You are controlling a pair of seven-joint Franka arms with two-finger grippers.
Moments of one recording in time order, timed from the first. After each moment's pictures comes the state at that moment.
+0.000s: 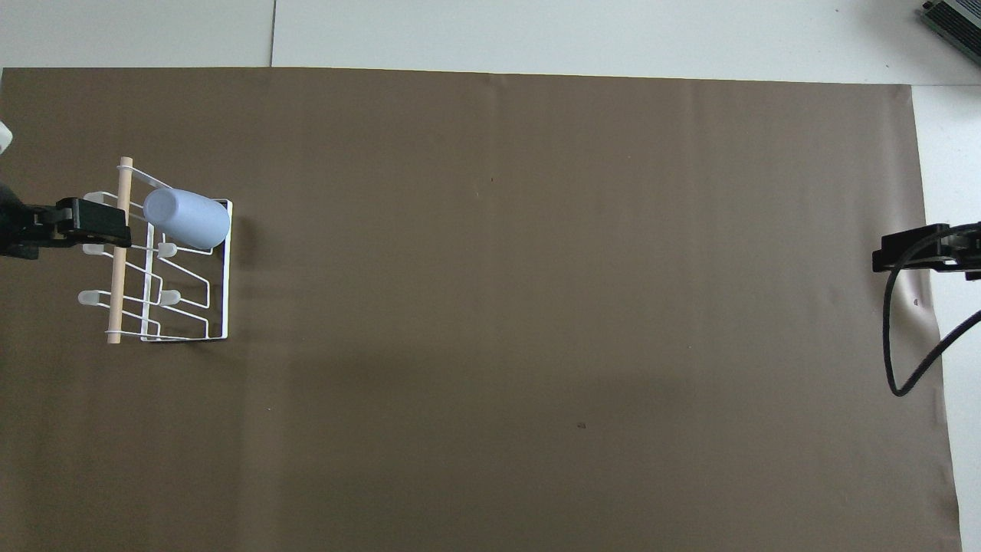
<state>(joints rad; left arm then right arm) 0.18 -0.06 -0.24 -1.64 -0.01 1.65 -0.11 0.07 -0.07 -0.13 -1.62 -0.02 1.57 0.05</state>
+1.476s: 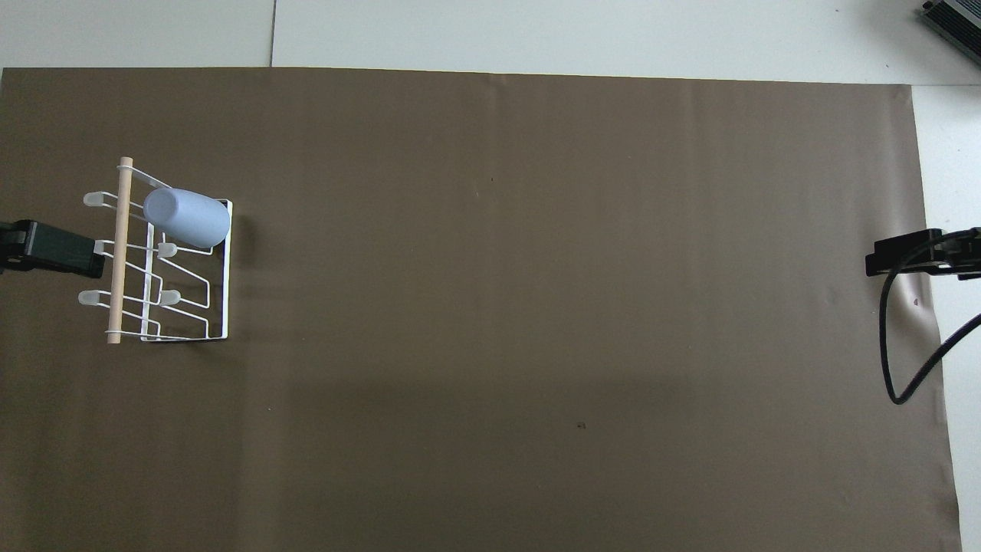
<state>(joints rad) -0.11 -0.02 0.03 -1.48 -0.03 1.42 0.02 0.08 -0.07 -0.11 -1.62 -0.01 1.57 0.03</state>
